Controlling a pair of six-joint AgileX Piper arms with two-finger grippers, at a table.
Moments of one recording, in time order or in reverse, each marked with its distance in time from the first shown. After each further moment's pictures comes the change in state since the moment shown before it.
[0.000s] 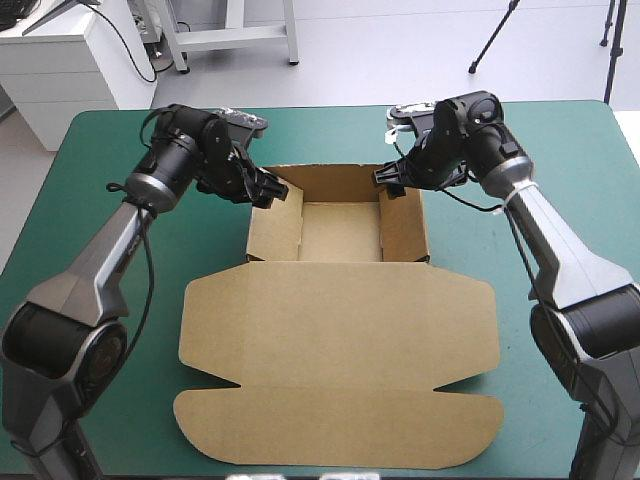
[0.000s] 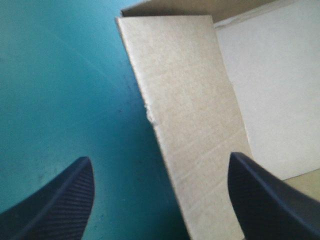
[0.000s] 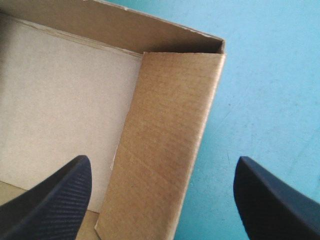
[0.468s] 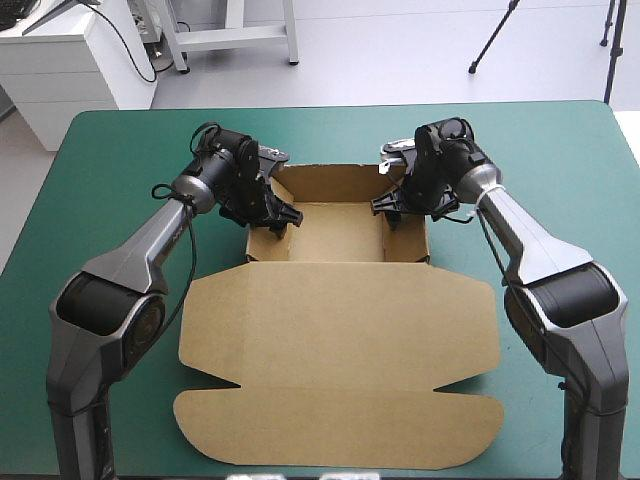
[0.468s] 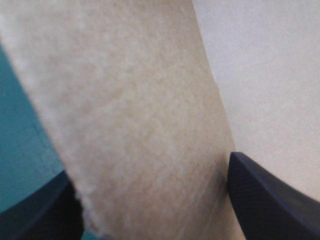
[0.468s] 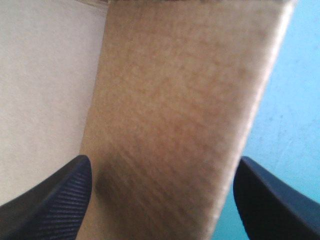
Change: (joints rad) left arm -0.012 0.203 0.004 -0.030 -0.006 0.028; right arm 0.000 0.154 0.047 -0.022 -0.008 0.003
